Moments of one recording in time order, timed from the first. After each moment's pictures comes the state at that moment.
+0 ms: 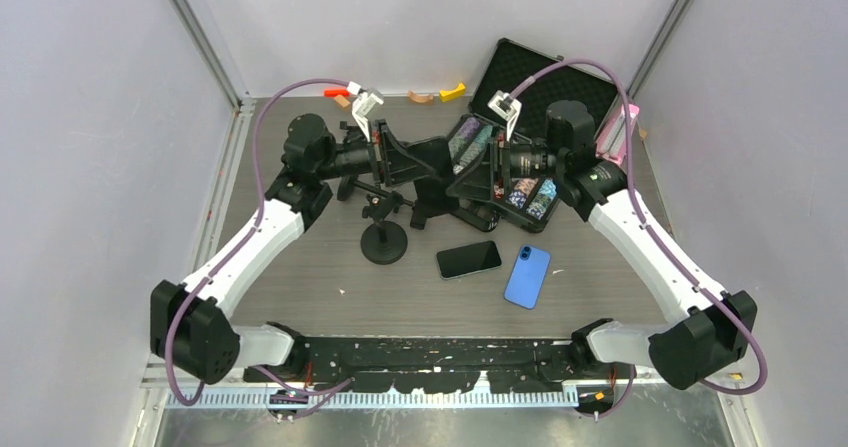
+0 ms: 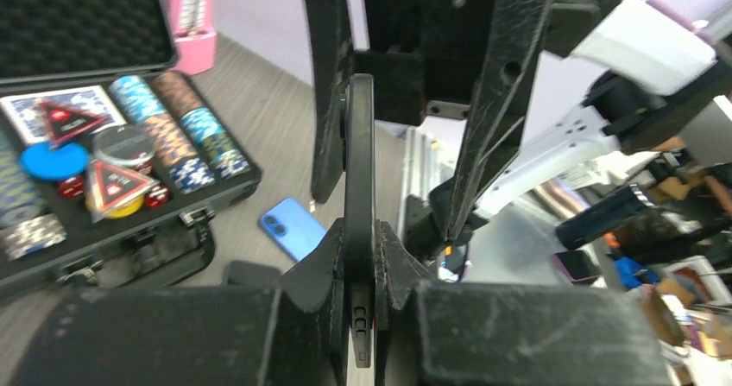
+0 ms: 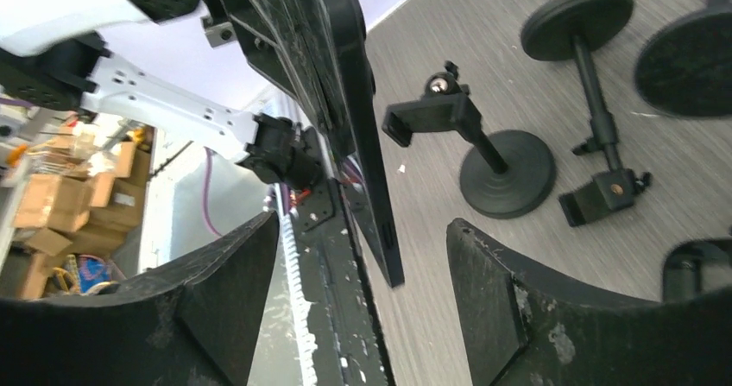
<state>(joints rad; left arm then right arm) -0.43 1.30 1.07 0.37 0.98 -0.62 0.40 1.26 1.20 -0.23 -0.97 0.36</state>
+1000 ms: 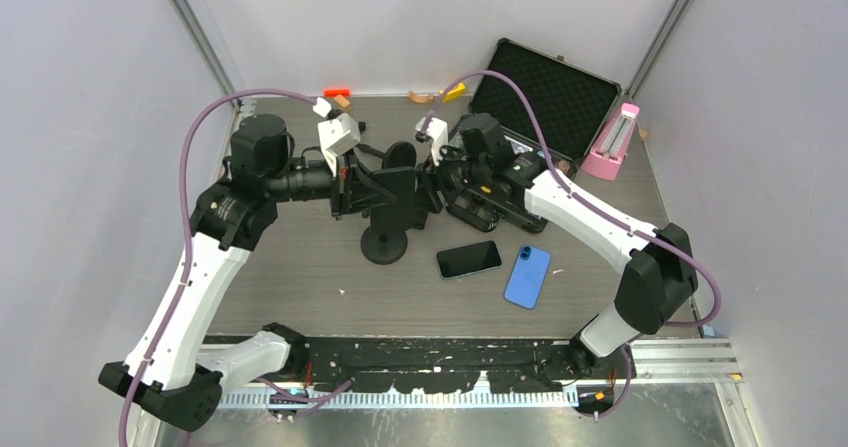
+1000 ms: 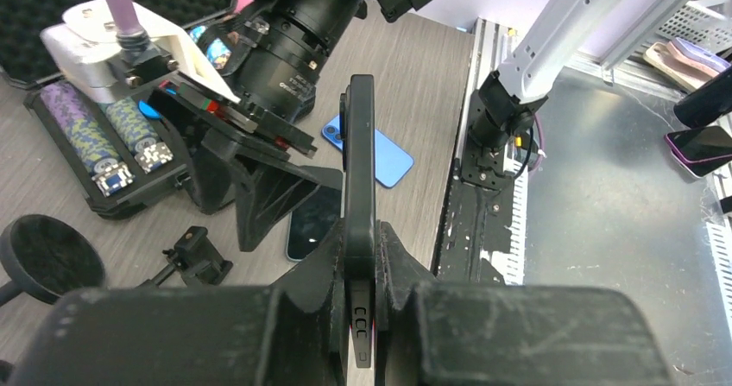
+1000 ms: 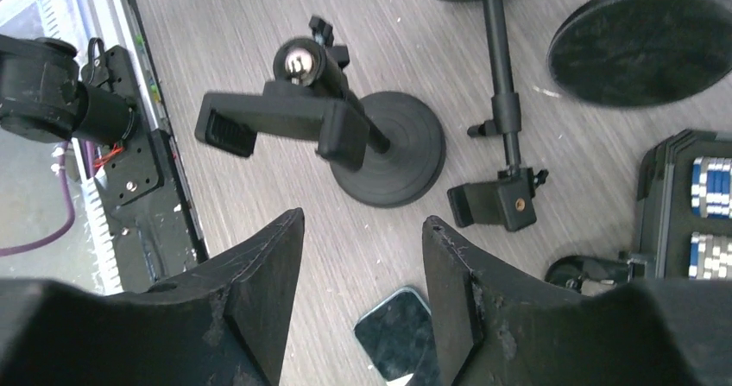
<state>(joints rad) -0.42 1.05 1.39 -0.65 0.90 0.09 0.66 1.55 1.32 -0.36 -0.54 -0.05</state>
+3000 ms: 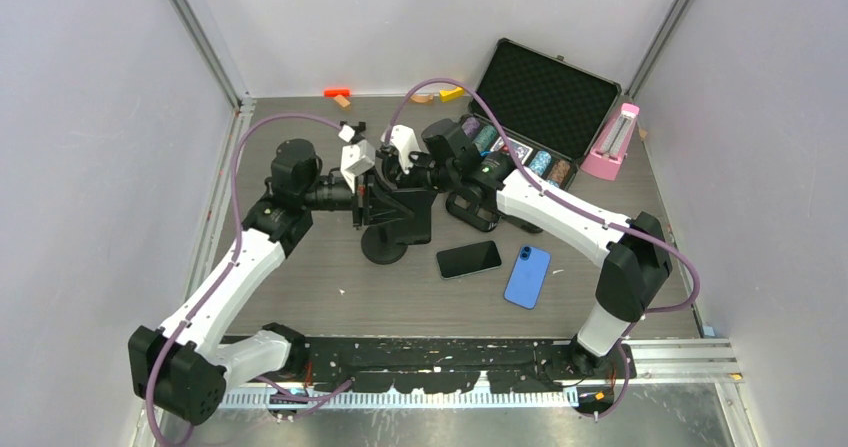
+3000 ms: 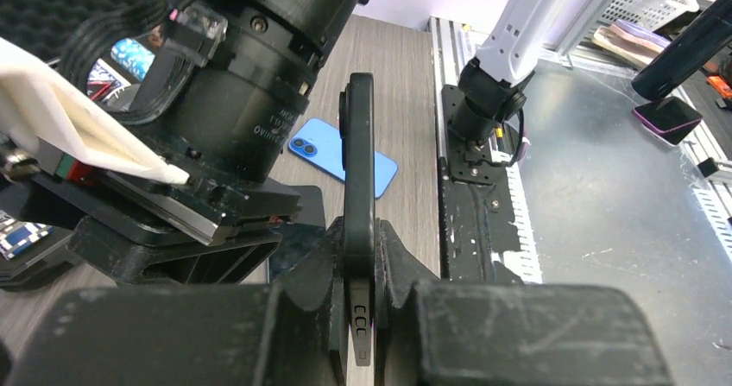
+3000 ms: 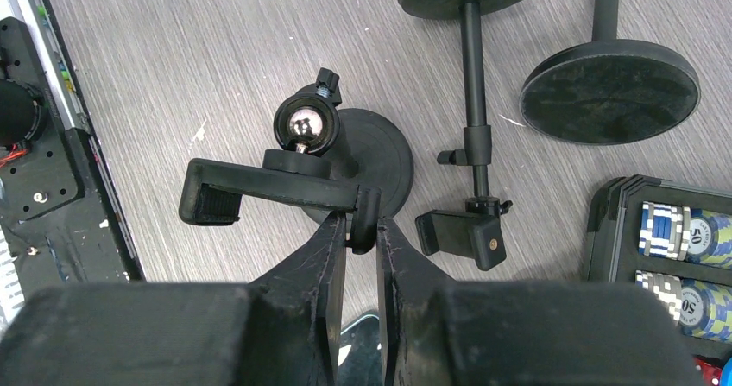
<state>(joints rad) -0.39 1.08 0.97 -0.09 1.12 -0.01 0.81 1.68 1.48 -0.42 -0.30 -0.16</state>
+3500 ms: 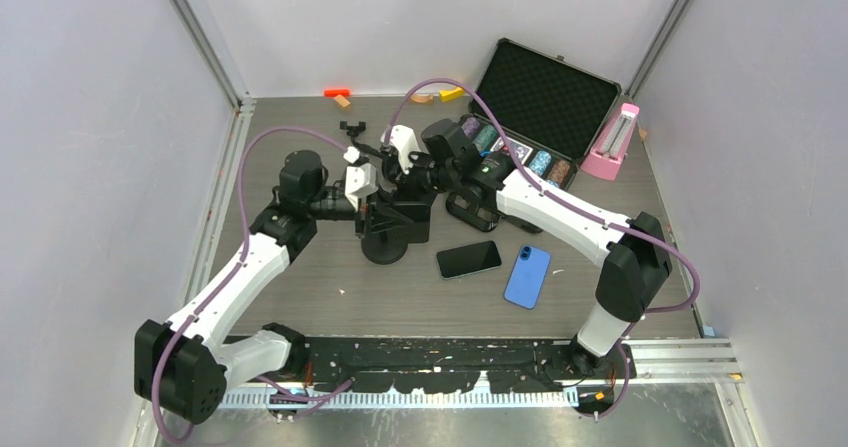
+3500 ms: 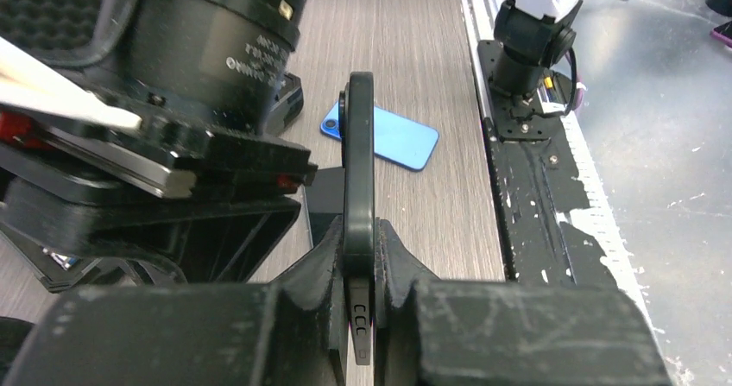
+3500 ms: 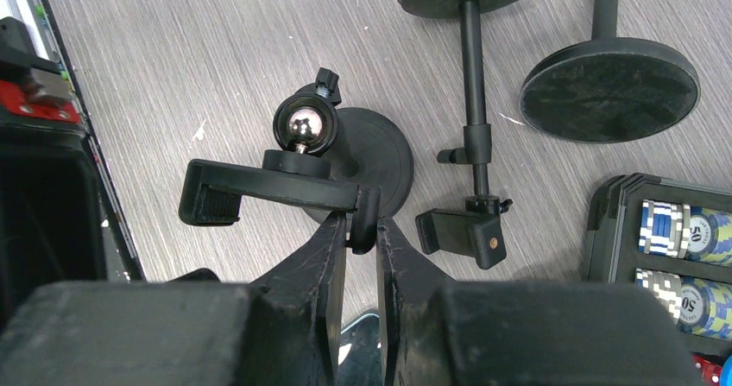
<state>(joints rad) -0.39 1.09 0.85 0.00 1.14 0.22 0.82 1.68 1.49 -0.43 -0.30 -0.16</state>
